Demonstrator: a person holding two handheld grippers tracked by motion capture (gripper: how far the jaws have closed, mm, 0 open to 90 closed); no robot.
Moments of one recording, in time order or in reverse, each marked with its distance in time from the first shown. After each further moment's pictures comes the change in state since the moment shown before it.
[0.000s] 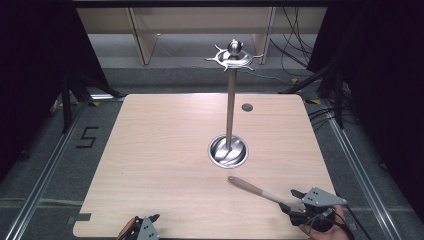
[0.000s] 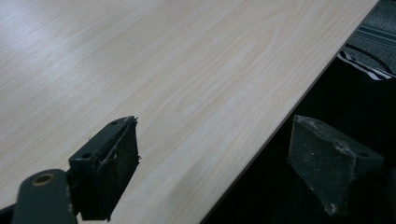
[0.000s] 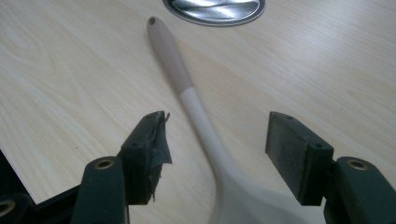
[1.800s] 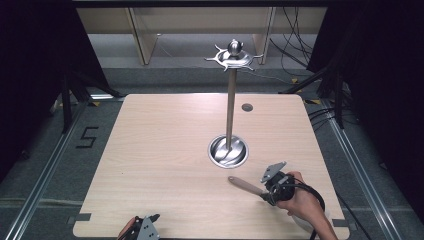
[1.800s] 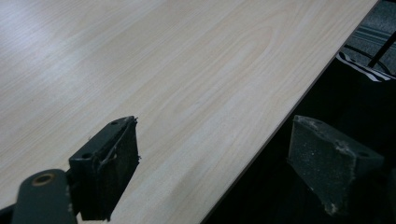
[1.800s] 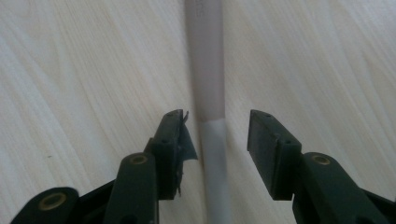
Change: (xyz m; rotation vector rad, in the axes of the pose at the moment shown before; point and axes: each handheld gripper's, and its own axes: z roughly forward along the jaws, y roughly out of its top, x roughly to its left) left arm 0.000 0.001 -0.001 0.006 -0.038 -0.008; right arm 0.001 0.075 0.081 0.456 0.156 -0.318
